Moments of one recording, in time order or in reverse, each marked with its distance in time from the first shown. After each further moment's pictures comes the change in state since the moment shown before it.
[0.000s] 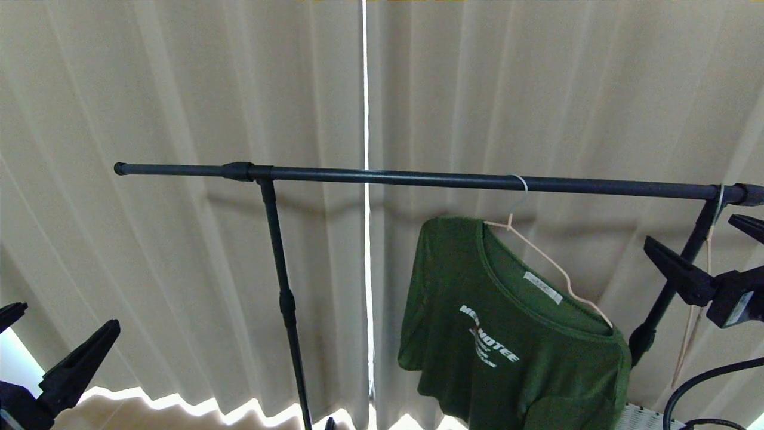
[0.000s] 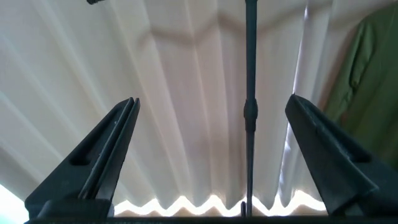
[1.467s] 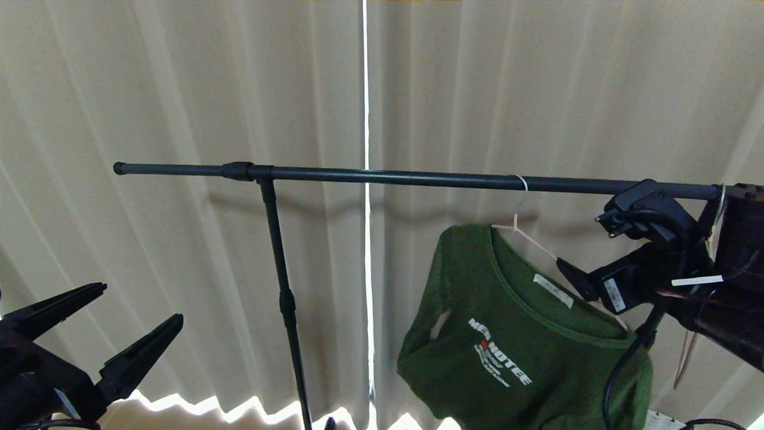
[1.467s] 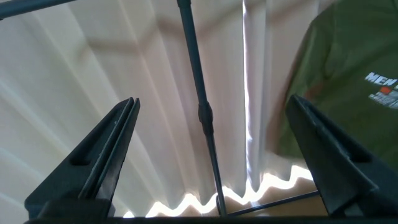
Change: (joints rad) left arm -0.216 0.137 -0.073 -0.005 -0.003 0.012; right arm 0.188 0.309 -0.279 0.316 -0.260 -0.121
